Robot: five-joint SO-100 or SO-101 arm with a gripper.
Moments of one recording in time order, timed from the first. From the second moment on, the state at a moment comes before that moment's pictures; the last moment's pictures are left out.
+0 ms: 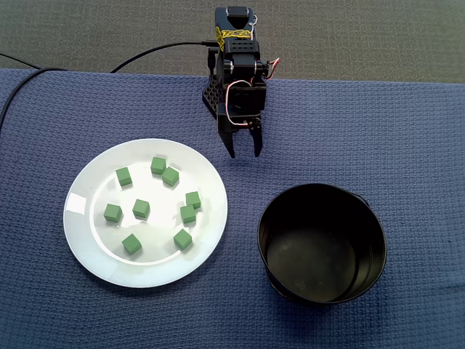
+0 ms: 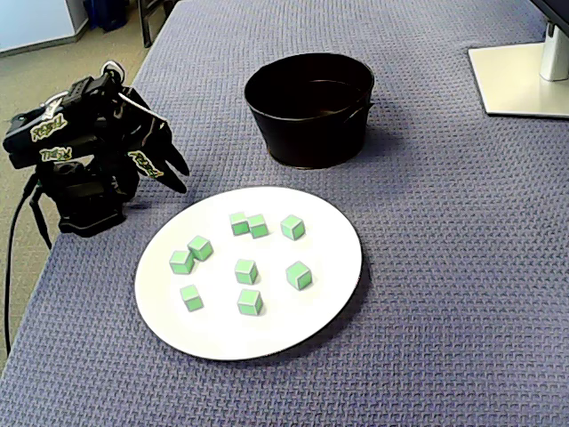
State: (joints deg) arm -3.7 182.3 170.9 78.4 -81.1
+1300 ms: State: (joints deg) arm 30.7 111.6 122.1 71.0 -62.0
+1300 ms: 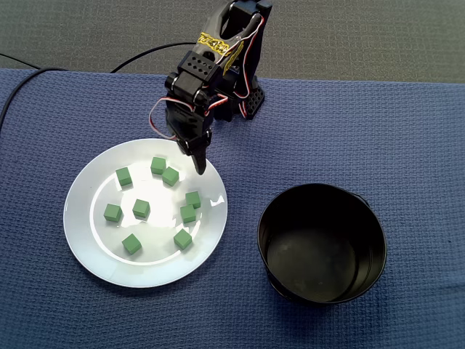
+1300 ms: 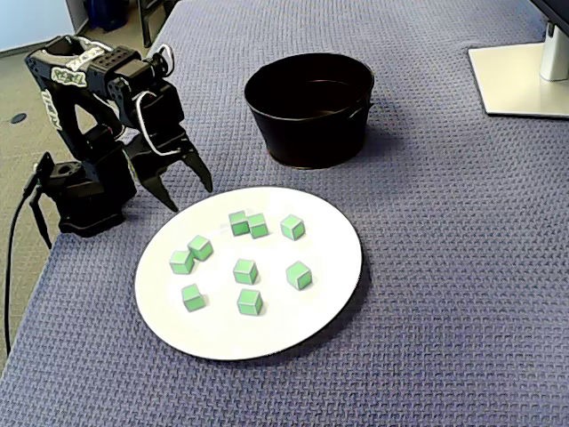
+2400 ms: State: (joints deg) arm 20.3 84.5 100.7 64.3 -109.2
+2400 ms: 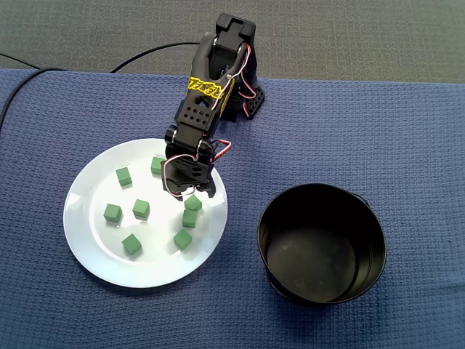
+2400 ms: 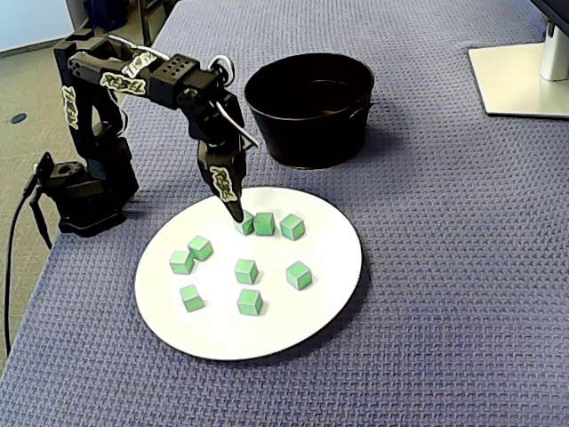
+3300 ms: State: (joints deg) arm 21.6 80.0 104.9 54.4 -112.4
